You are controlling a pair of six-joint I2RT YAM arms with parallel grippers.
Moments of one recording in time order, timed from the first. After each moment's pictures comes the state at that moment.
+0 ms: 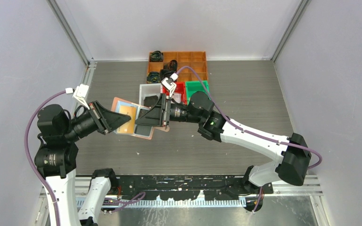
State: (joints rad) left arm 0.09 0.67 1.25 -0.85 0.91 -0.60; right arm 1.01 1.38 1.12 0.43 -0.50 1.19
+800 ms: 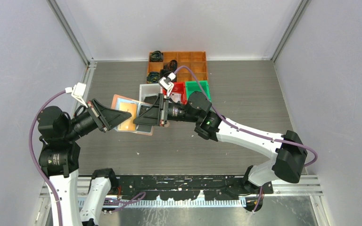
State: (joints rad) left arm 0.10 0.64 1.16 -0.64 0.98 -0.80; right arm 1.02 1.43 1.13 0.53 -0.52 1.21
